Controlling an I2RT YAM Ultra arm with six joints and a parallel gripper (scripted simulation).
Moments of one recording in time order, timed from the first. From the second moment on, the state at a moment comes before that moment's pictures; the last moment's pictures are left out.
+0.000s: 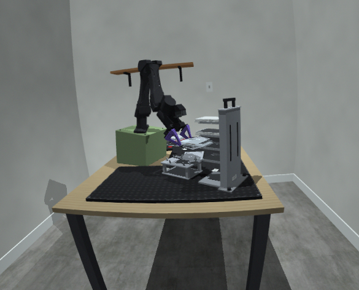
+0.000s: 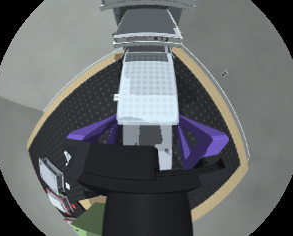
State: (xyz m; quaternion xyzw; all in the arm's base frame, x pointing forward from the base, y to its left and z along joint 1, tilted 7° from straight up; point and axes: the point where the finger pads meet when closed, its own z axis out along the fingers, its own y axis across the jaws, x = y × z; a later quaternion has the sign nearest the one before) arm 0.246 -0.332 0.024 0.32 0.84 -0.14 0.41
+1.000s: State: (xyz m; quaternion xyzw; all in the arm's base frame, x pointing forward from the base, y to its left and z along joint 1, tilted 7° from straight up) arm 0.218 -0.309 0.020 0.32 0.84 -0.14 0.41
